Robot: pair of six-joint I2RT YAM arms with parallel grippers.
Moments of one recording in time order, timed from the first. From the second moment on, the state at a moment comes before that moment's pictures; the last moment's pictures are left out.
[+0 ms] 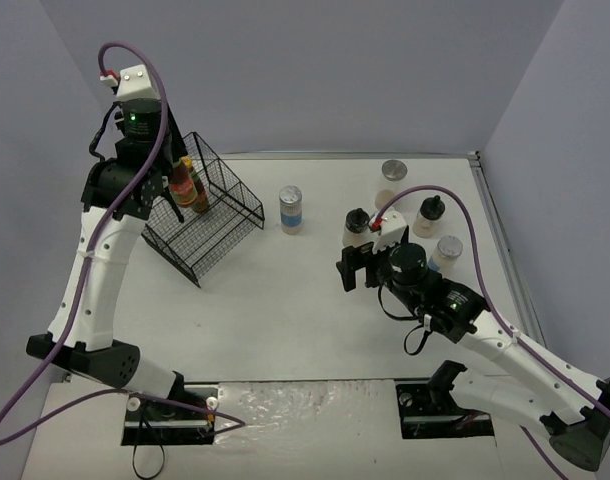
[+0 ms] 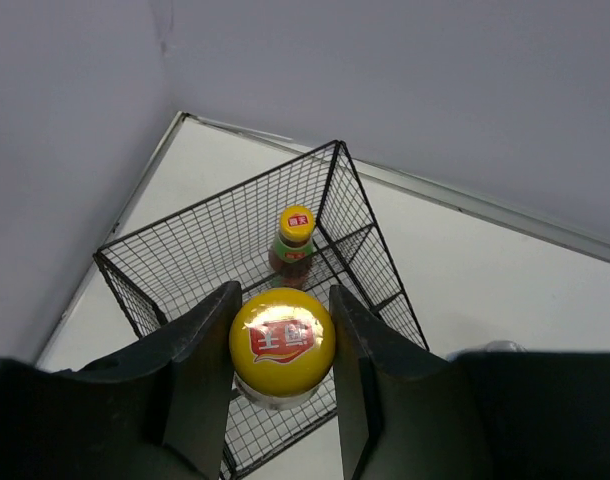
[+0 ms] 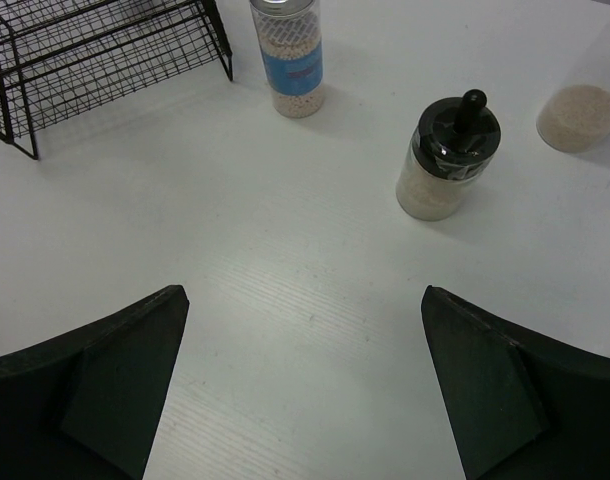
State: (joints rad) left arm -0.31 1.45 1.95 -0.83 -0.53 -0.31; right arm 0.79 0.88 0.79 -0.30 0.27 0.20
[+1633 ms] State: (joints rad) left arm -0.04 1.65 1.45 -0.37 -0.43 -0.32; right arm 0.76 0.93 0.79 -0.30 0.23 0.21
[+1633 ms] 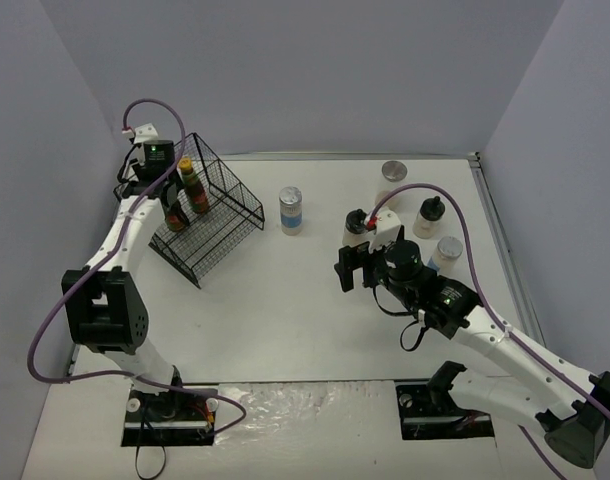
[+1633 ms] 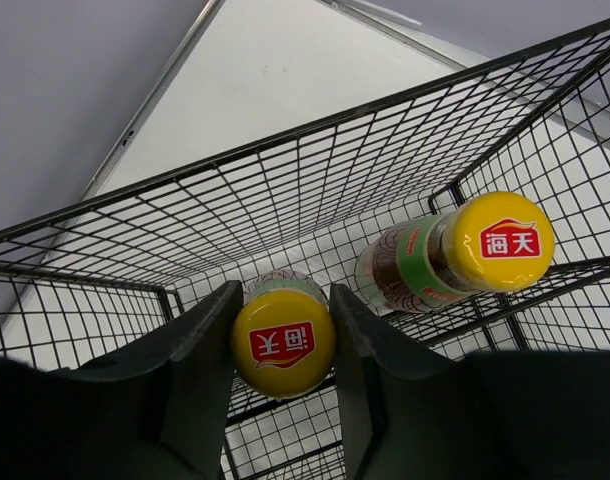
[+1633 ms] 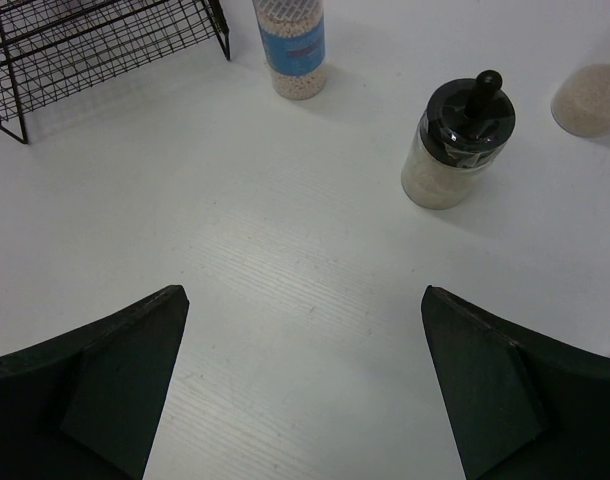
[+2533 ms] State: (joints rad) left arm -0.05 1.30 1.49 -0.69 0.01 -0.34; right arm 0.45 1.14 0.92 -0.37 0.29 0.32
